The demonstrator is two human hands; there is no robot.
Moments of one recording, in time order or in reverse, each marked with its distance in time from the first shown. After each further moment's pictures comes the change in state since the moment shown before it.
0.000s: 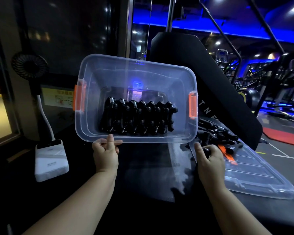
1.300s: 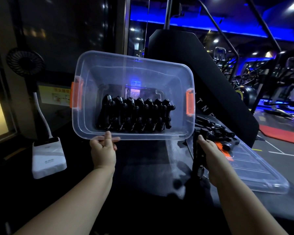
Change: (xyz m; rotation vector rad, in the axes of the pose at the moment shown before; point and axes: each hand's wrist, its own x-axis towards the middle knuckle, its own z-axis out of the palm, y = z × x) left_hand -0.004 0.005 -0.001 0.017 -0.011 -0.019; right_hand 0.010 -0.027 -0.026 0.377 -0.376 0.481
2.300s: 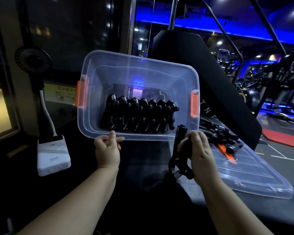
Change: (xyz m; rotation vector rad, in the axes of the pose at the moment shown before) left_hand 0.005 -0.004 -0.001 -0.002 -0.004 0.012; right_hand -0.025 -0.003 0.045 0.088 -0.092 -0.466
